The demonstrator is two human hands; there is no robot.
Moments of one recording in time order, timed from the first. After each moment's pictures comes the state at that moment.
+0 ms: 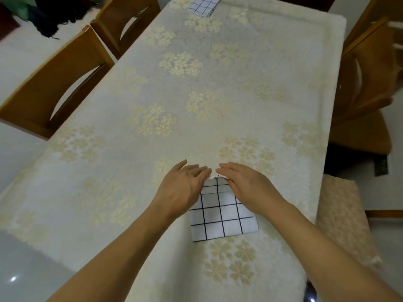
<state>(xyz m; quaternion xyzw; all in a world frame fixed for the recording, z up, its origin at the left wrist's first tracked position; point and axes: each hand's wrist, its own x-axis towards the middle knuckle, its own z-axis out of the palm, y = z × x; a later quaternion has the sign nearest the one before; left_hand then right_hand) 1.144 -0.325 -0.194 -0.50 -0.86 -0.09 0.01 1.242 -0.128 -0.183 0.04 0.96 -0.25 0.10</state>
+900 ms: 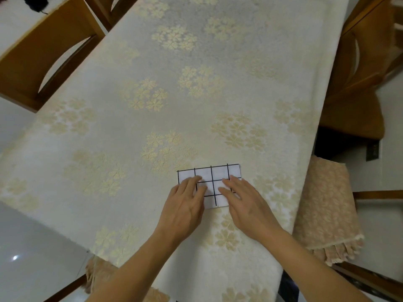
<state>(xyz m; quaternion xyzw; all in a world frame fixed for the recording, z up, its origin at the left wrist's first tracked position) 1.266 -0.342 -0.237 -0.41 -0.90 -0.11 -0.04 1.363 -0.149 -0.254 -0.01 0.99 -0.17 -0.02</state>
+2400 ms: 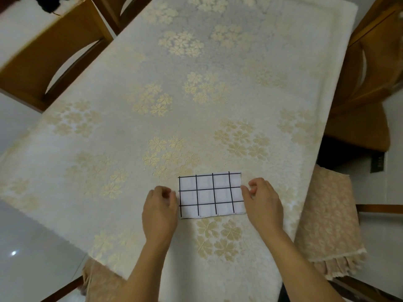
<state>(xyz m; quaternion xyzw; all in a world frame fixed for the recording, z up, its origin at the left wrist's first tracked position) 1.255 -0.356 -0.233 0.07 -0.93 -0.34 -0.11 1.336 -0.134 -0.237 0.35 0.90 -0.27 -0.02</state>
